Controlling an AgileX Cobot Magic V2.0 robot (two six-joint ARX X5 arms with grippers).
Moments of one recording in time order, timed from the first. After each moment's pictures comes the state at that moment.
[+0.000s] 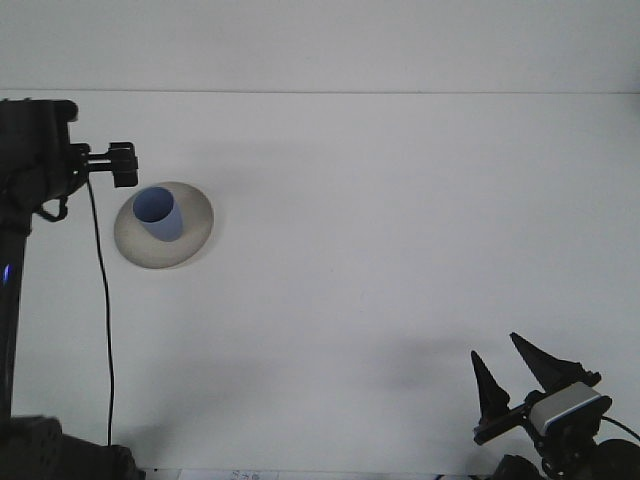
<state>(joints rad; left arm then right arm) 0.07 1.53 1.98 -0.99 -0.03 0.00 0.87 0.12 0.70 -0.73 0.42 0.14</state>
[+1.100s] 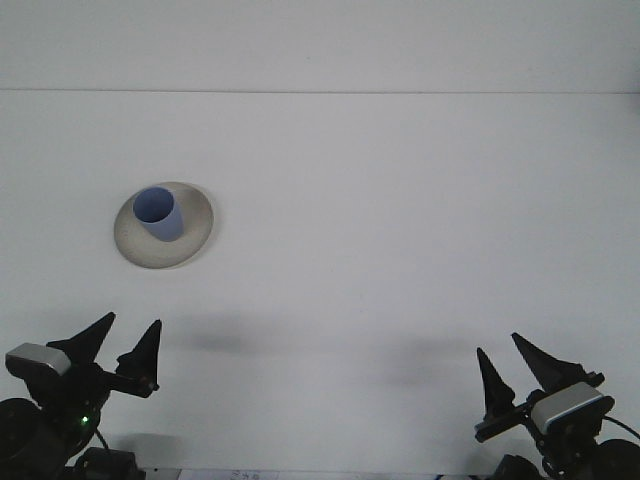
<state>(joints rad) -0.10 0.24 0.73 -0.54 0.20 -0.26 0.87 0.12 0.70 -0.73 0.45 0.14</state>
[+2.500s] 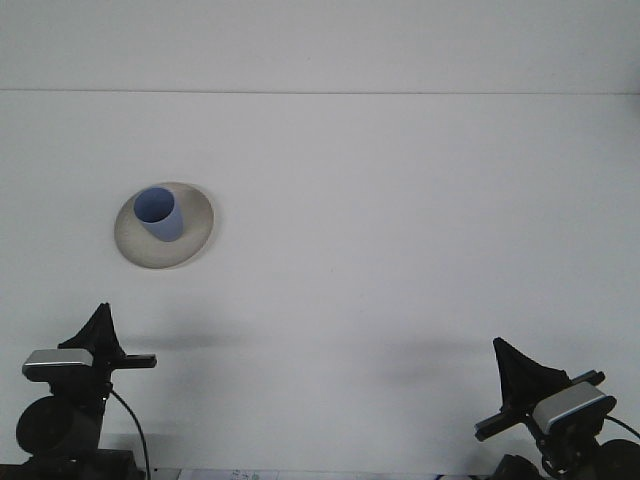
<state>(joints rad) -0.03 0.07 0.32 -0.17 -0.13 0.07 0.87 0.12 0.70 -0.70 0.45 0.13</state>
